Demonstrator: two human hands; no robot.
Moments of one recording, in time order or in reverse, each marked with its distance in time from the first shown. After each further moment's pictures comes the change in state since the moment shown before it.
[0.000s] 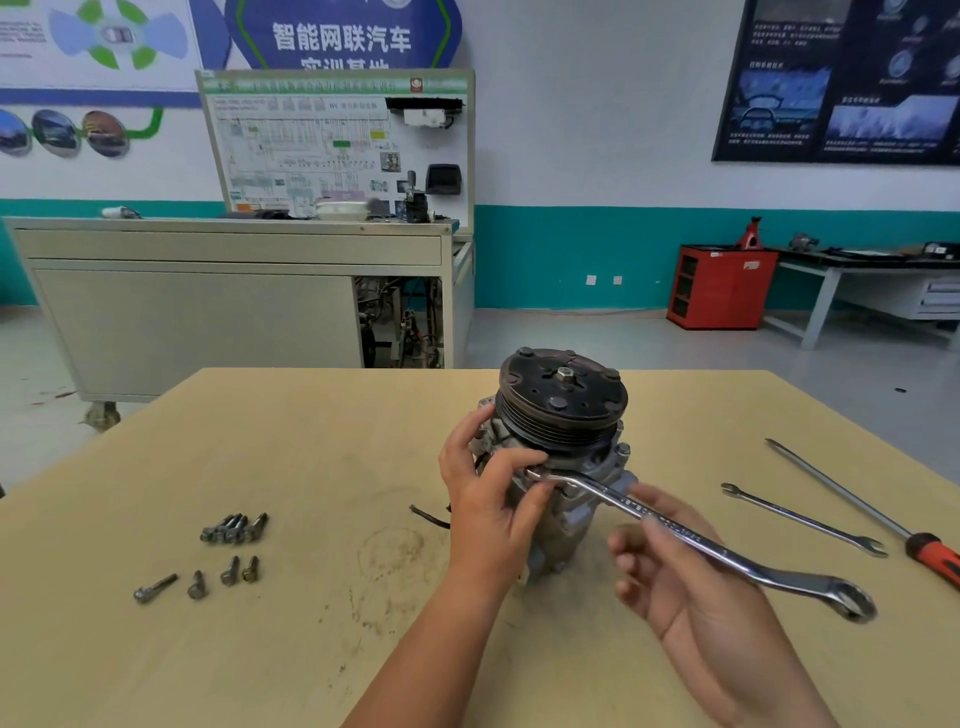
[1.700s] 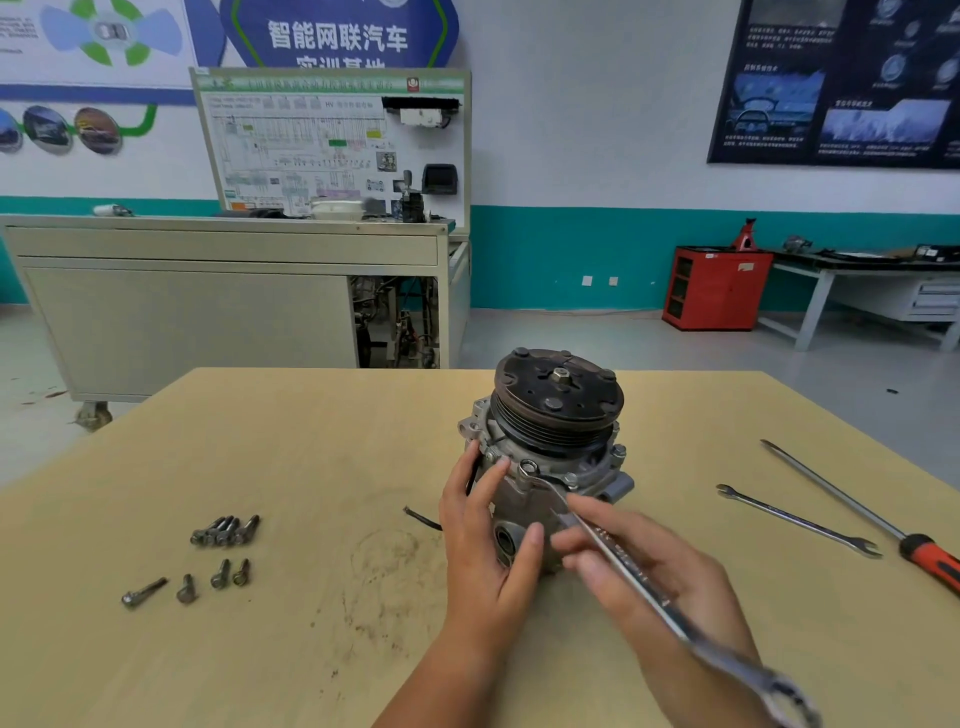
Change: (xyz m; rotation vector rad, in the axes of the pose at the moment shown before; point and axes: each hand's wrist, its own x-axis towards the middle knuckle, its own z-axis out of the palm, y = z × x) left_hand -0.037 0.000 -0.003 -0.024 0.009 -0.048; right_hand -0.017 0.009 0.021 -0.614 -0.131 -0.366
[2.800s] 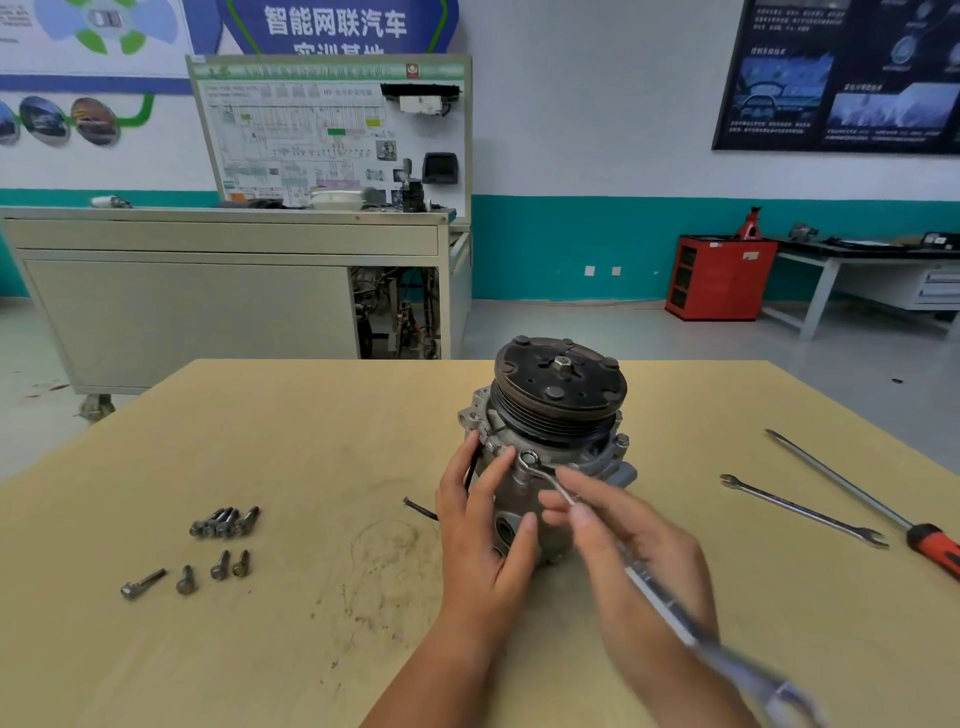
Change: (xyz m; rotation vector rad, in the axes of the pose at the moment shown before) left_hand 0.002 -0.005 -0.003 0.078 -0.032 0.003; right_hand 0.017 0.007 0.015 -0.053 0.136 -0.019
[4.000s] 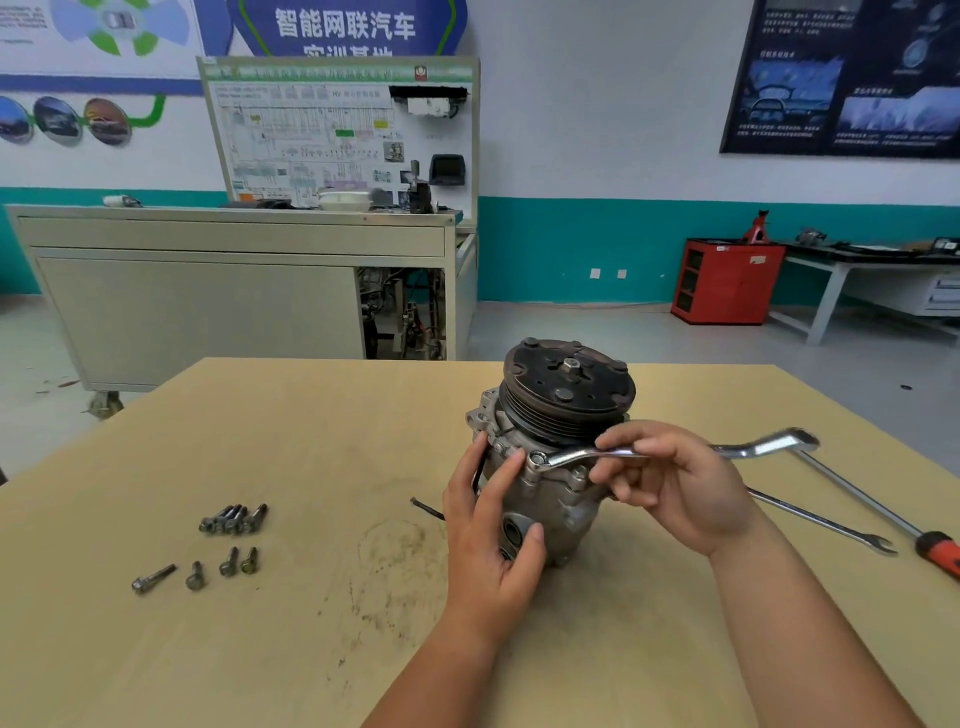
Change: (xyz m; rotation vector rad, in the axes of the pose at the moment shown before) left_hand 0.000 0.001 -0.002 -0.016 -0.036 -0.010; right_hand 0.071 0.008 -0.044 0.391 -0.277 0.355
